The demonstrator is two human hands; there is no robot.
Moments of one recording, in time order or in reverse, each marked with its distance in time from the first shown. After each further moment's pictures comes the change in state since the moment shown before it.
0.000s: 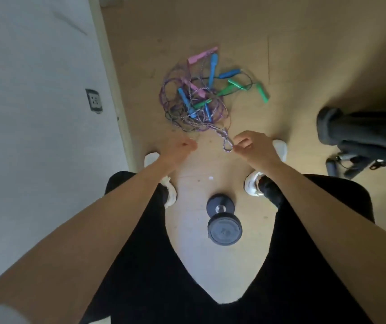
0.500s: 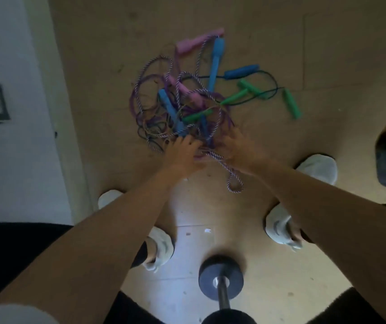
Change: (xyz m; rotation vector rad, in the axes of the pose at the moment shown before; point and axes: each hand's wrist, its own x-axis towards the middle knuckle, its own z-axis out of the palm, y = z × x) left_hand 0.331 -0.118 0.073 1.085 0.138 0.485; right_hand 0.321 0.164 0.119 -0.732 -0.033 -0.529
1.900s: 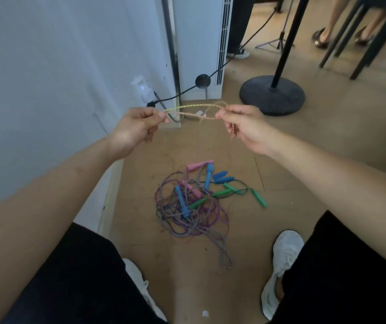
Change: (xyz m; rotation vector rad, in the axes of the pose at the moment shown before) left_hand -0.229 0.054 -0.329 -0.932 0.656 0.234; right_hand -0.159 -0.155 -0.305 1.021 0.510 -0.196
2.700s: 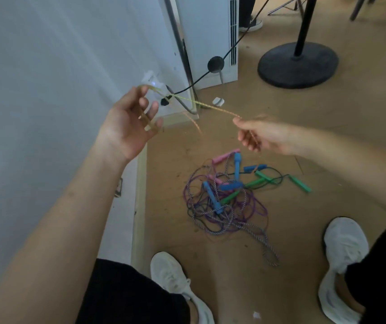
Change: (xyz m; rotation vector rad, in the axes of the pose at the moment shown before) left_hand 0.008 0.005 -0.040 -0.675 0.148 -0.245; right_hand 0.026 0.054 0.025 -0.078 -0.181 0.278
